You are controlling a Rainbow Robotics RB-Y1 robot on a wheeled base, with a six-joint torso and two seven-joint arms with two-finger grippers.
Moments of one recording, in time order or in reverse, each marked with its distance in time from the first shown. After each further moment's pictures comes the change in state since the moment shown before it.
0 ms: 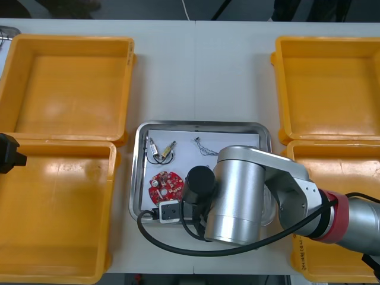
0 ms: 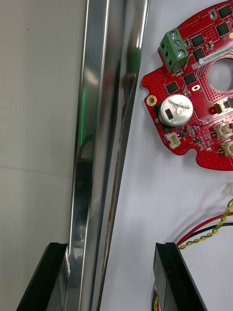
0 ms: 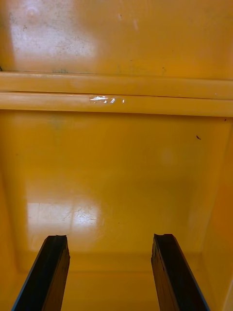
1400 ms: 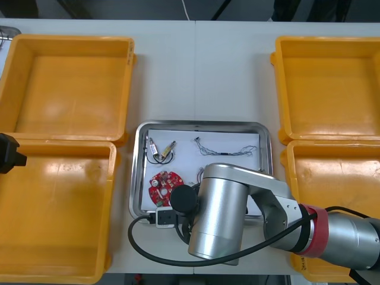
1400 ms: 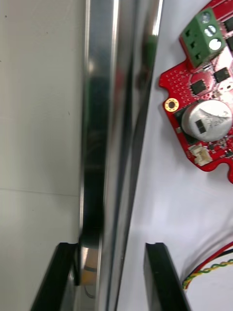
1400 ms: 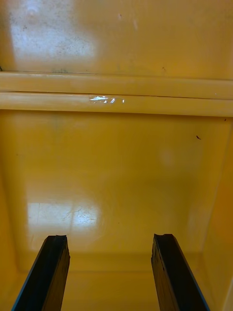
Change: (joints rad) right arm 0.050 0.077 0.041 0.069 0.138 0.027 -0.033; left arm 0.000 0.000 0.000 0.000 0.000 0.000 0.000
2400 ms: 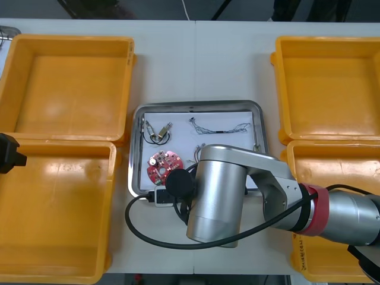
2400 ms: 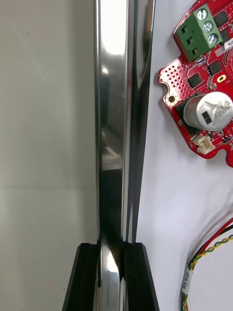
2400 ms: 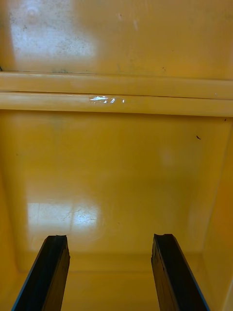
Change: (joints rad) right arm -0.122 -0.022 0.001 0.010 -0.005 0.000 -0.042; left arm 0.000 0.000 0.000 0.000 0.000 0.000 0.000
